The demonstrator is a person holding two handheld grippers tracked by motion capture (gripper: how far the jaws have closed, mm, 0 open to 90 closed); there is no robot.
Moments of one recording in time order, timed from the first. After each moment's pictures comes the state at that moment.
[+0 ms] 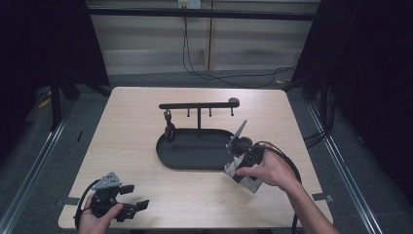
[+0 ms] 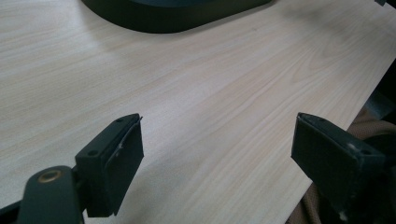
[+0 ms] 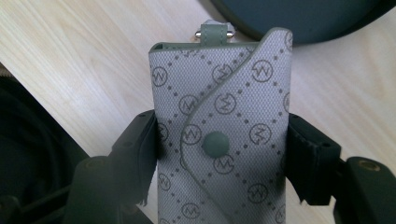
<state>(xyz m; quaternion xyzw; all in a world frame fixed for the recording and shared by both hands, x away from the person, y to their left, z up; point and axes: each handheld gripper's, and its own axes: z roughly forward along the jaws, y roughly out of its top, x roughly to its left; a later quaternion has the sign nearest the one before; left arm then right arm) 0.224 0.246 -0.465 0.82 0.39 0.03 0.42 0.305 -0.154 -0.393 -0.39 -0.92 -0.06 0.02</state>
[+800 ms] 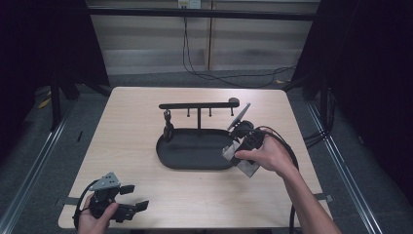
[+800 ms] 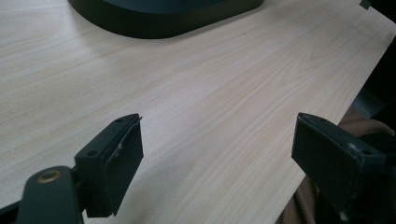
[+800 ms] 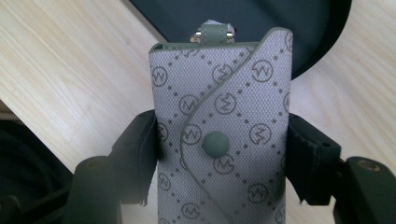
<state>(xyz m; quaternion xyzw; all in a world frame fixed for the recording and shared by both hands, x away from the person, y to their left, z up) 0.221 0.249 -0.462 0.82 0.37 0.02 0.43 0.335 -0.158 -0.369 -0.42 -0.90 -0.10 0.00</state>
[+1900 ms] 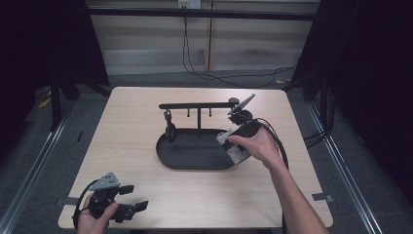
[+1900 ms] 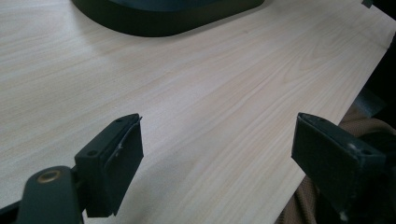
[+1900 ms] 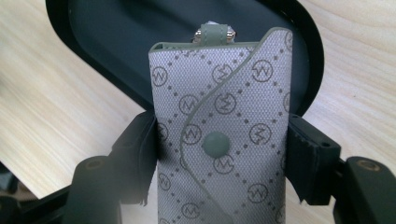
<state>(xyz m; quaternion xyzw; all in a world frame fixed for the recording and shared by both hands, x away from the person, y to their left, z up) 0.222 0.250 -0.461 0.82 0.37 0.02 0.43 0.372 -0.161 -0.380 -0.50 -0.84 -0.18 0.01</state>
